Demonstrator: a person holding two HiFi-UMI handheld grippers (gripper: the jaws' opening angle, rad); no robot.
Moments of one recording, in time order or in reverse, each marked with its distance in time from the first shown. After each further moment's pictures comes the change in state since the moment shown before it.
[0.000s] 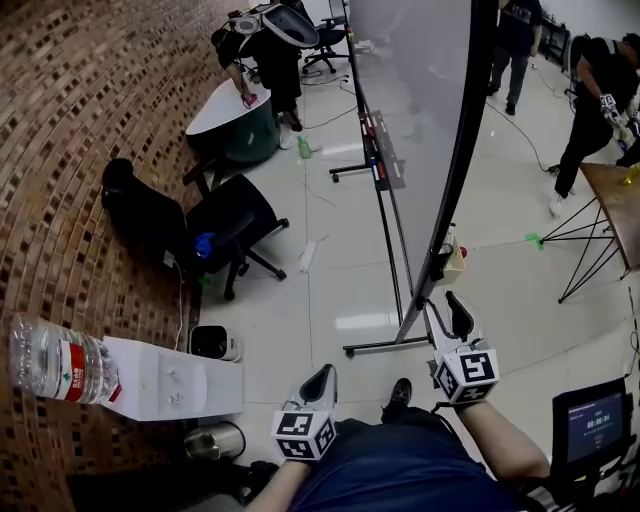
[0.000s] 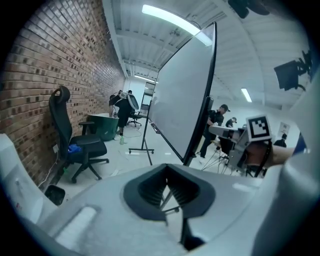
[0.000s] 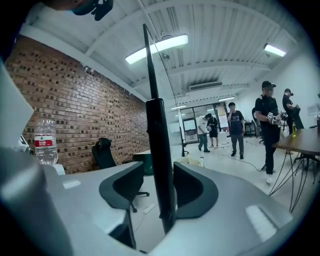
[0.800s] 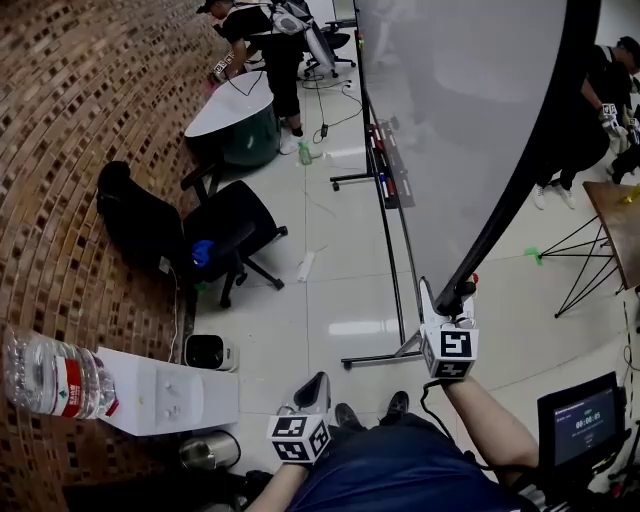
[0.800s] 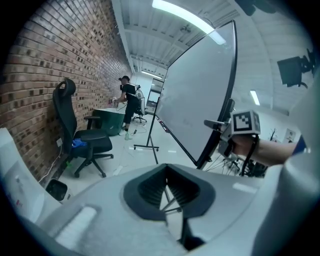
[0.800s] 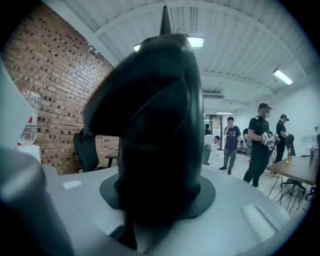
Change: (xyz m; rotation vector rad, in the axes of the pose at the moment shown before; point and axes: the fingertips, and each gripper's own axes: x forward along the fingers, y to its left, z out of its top) left arm 0.022 0.047 0.009 -0.071 0.037 0.050; right arm 0.101 -0.014 0.020 -0.180 0.014 -0.136
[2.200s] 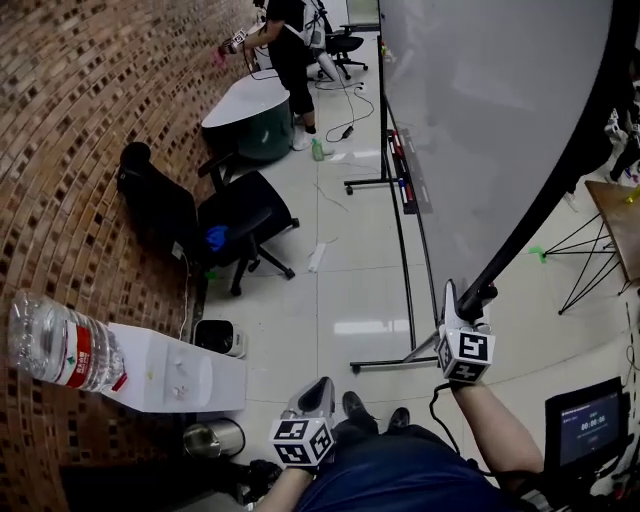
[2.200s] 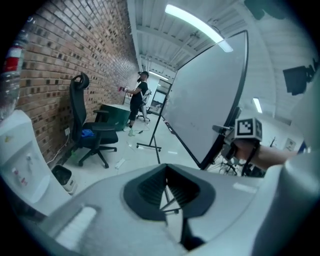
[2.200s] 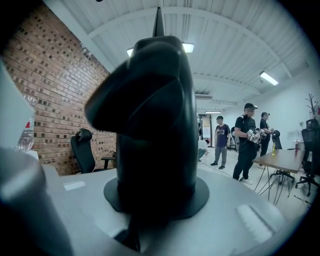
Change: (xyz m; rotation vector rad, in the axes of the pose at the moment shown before) left arm -0.071 0.007 -0.051 -0.076 -0.010 0.003; right arm -0.075 0.004 -0.021 0.052 -0.012 -0.097
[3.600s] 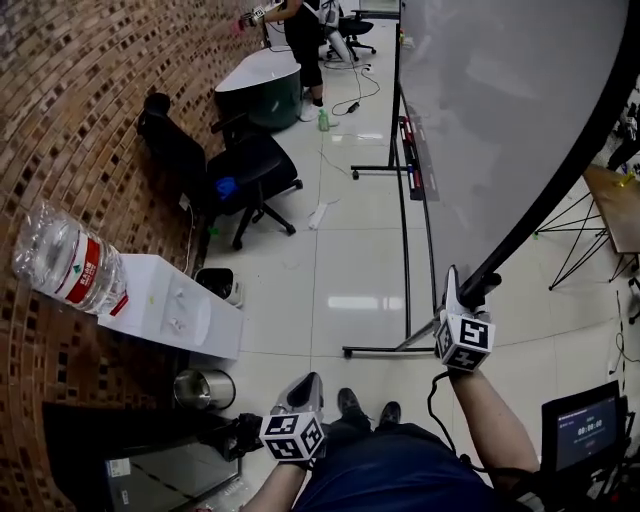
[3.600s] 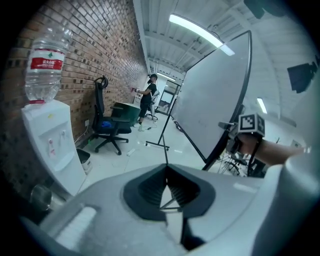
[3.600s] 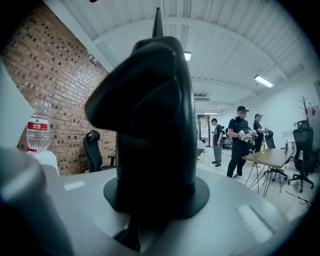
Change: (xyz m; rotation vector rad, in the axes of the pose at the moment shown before) left arm -0.148 -0.009 -0.112 -0.059 -0.004 0.092; right arm -0.150 0.018 -0.020 0.017 -0.006 -0.016
